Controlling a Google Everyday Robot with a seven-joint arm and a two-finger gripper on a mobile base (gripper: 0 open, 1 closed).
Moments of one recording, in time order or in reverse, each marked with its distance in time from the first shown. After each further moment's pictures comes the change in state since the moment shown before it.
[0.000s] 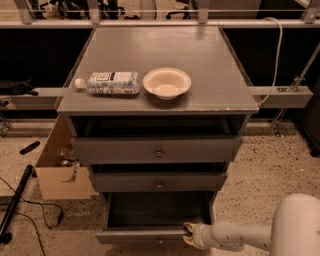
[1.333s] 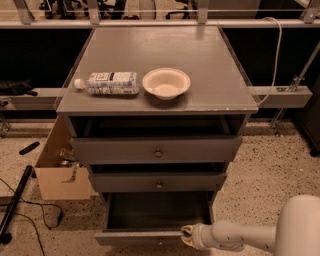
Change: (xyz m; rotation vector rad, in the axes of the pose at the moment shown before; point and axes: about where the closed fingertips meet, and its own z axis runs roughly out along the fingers) arm -0.008 0.005 -0.011 -0.011 -0.018 -0.026
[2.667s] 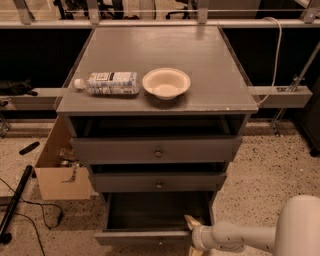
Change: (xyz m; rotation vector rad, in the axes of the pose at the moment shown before) arm 0.000 0.000 0.000 0.000 0.000 0.000
